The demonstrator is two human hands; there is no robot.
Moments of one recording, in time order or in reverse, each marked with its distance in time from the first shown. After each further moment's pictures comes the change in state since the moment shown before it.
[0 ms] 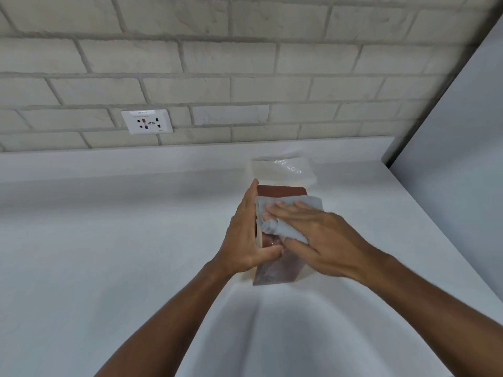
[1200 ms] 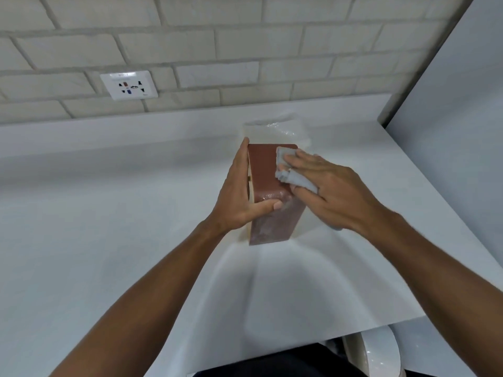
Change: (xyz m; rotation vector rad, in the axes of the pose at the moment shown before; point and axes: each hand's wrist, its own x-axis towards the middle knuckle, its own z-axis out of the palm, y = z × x) left_hand -0.004 0.017 -0.001 -0.033 -0.030 0.031; right_hand -0.024 0.013 0.000 -0.064 0.149 0.118
